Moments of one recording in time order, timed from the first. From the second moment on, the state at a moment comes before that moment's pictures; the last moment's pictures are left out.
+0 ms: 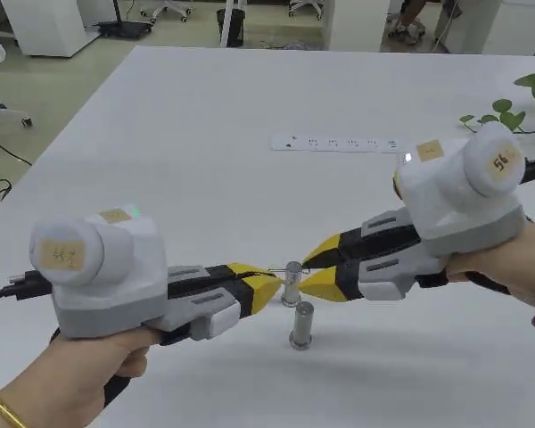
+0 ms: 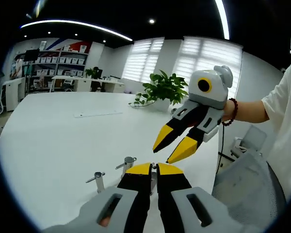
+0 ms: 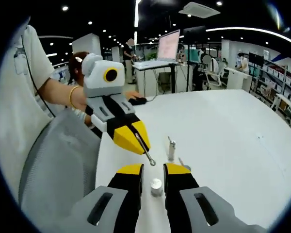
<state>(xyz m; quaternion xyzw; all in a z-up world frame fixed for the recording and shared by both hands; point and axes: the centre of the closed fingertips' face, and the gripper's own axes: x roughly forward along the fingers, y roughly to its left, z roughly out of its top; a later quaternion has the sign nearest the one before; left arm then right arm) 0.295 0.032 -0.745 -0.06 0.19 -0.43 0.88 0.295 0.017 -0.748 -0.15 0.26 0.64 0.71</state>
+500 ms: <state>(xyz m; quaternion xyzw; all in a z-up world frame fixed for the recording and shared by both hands) 0.280 0.017 -0.748 0.00 0.18 -0.49 0.85 0.279 0.013 -0.756 -0.14 0.27 0.68 0.67</state>
